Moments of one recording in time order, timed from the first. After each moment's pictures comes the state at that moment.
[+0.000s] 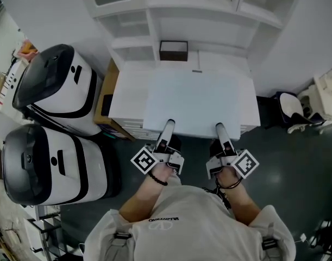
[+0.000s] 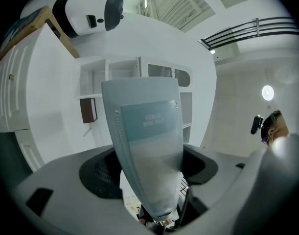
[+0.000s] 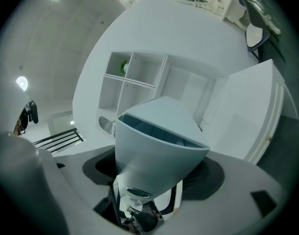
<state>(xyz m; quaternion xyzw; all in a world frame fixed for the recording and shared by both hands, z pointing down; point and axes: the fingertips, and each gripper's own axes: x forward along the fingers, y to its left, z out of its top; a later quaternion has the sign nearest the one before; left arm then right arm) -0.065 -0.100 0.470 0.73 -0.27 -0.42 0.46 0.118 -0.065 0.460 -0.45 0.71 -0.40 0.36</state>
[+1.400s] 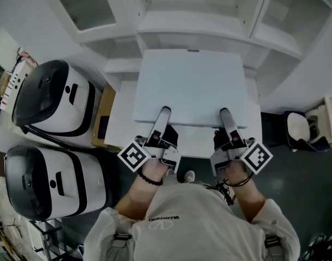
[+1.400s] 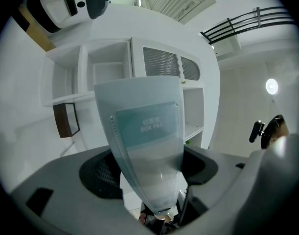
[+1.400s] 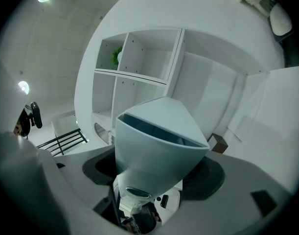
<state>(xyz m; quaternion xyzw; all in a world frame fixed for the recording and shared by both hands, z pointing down) -0.027 -0.301 0.376 0.74 -0.29 -0.41 0.44 0.156 -0.284 0.363 -0.40 0.75 -0.39 0.35</state>
